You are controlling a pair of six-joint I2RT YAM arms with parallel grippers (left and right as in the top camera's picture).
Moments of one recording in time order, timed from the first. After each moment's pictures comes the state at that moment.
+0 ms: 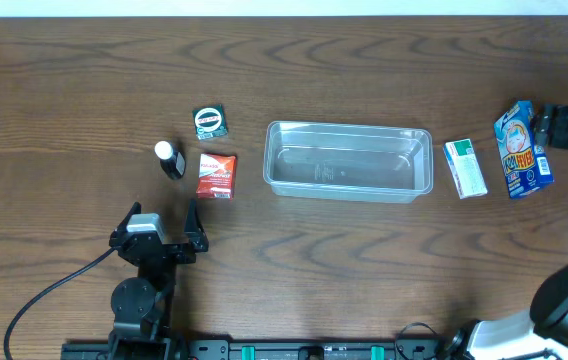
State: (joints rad) left arm -0.11 0.01 0.02 -0.11 -0.11 -0.15; right arm -0.51 1.73 1.46 -0.81 -0.22 -0.31
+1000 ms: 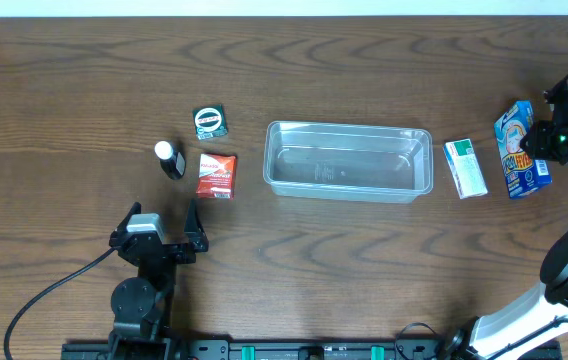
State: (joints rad) left arm -0.11 0.01 0.02 -0.11 -0.11 -0.15; right arm -0.51 1.90 1.46 -0.81 -0.24 -0.37
